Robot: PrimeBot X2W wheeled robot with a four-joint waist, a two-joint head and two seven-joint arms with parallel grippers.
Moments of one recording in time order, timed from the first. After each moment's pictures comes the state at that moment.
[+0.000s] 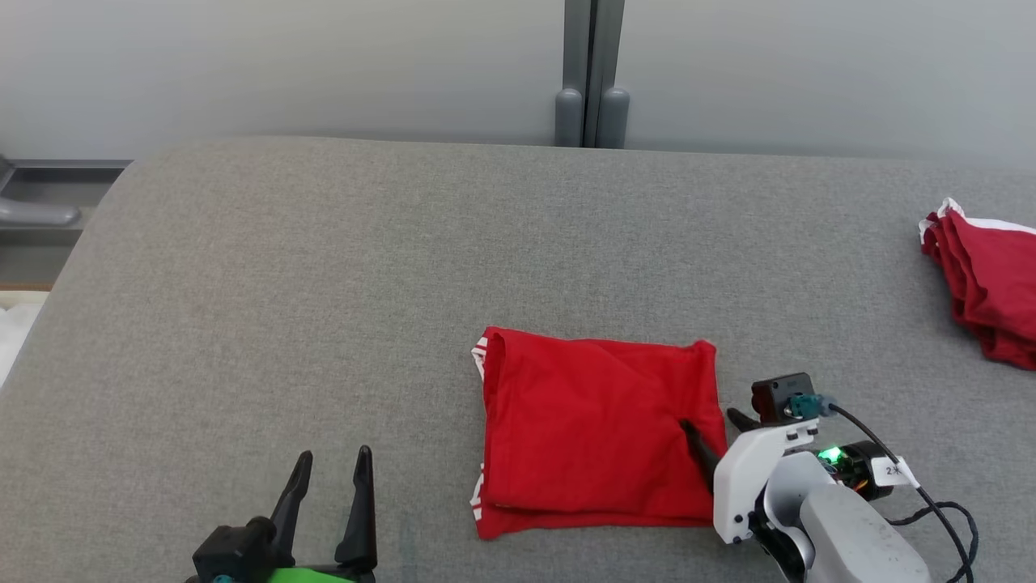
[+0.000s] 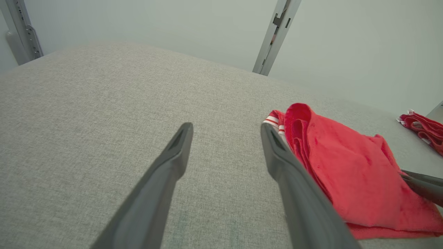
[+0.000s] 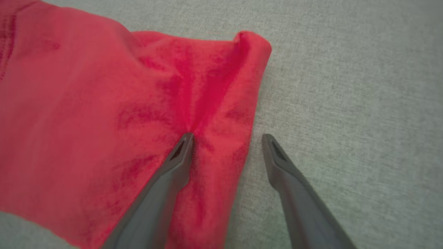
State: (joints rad) left arm 0.08 0.05 -0.17 0.22 -0.36 -0.13 -0.26; right arm -0.38 -0.05 0.21 0.76 0.24 0.13 0.03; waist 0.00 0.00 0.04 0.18
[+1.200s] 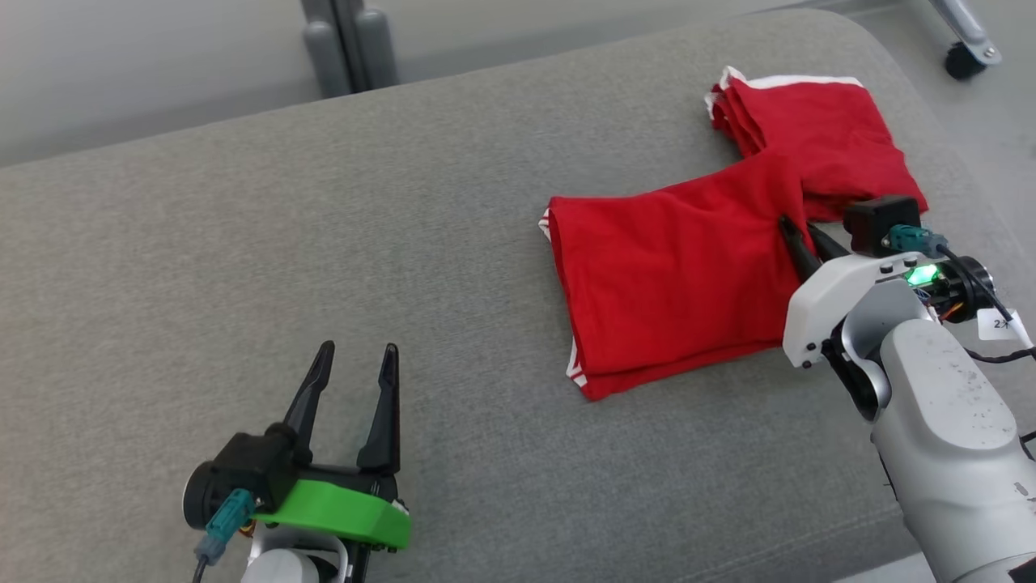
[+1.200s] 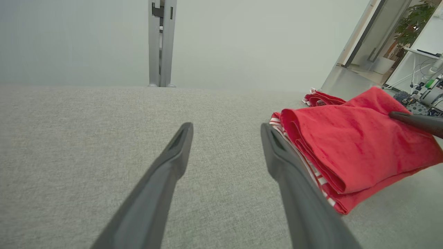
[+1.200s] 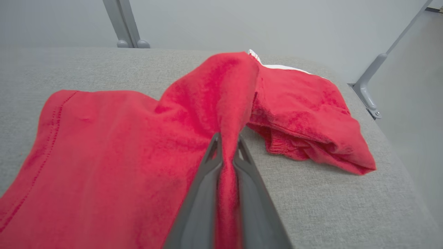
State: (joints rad) left arm -0.08 0.05 -0.22 0.17 -0.30 -0.13 -0.26; right arm -0.63 -0.17 0.12 0.67 0.18 0.13 0.01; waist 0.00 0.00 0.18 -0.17
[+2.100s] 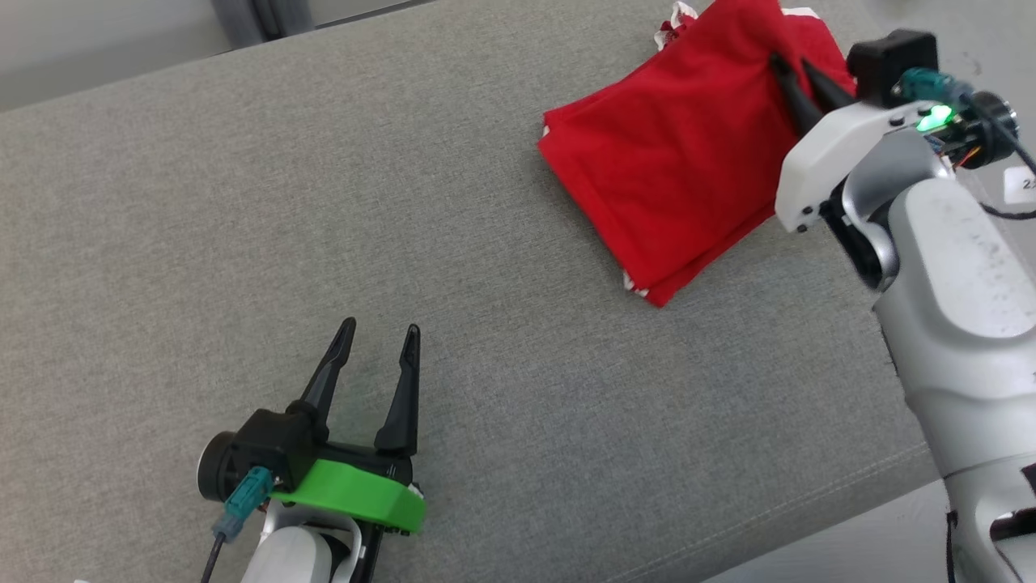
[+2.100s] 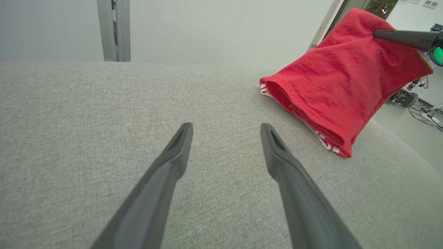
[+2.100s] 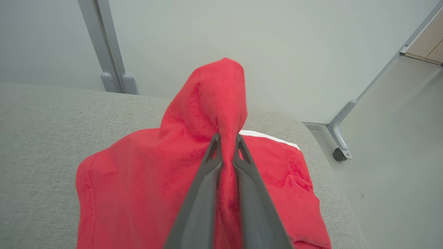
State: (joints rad) left arm -0.14 0.06 -0.27 0.18 -0.30 -0.13 -0.26; right arm -0.85 -0.17 0.15 0.58 0.15 0.13 0.08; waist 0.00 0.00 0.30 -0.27
